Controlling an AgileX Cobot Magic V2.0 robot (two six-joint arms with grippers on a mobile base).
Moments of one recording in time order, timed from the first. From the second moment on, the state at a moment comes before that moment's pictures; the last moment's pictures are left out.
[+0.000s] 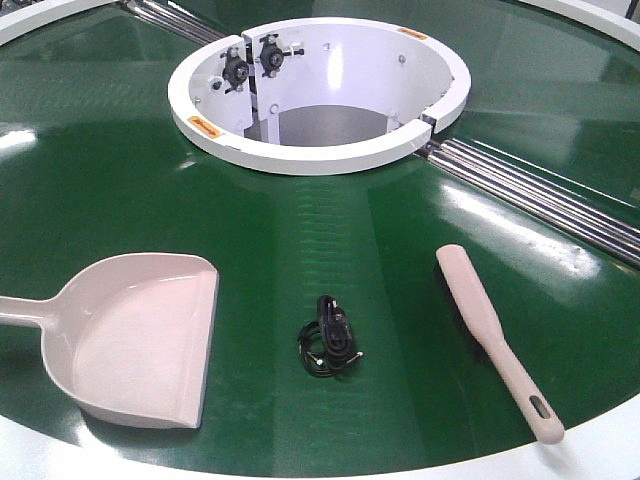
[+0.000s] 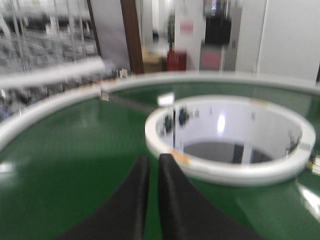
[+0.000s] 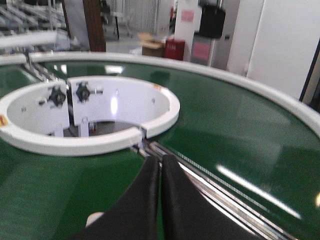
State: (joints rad) left arm -0.02 0.66 -0.85 -0.07 0.38 0.10; right arm 0.02 0.62 -0.67 0.02 0.27 -0.10
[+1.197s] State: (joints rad) left arm -0.02 0.83 -0.88 -0.14 0.55 0.11; right arm 0.18 1.30 -1.12 0.11 0.85 -0.11
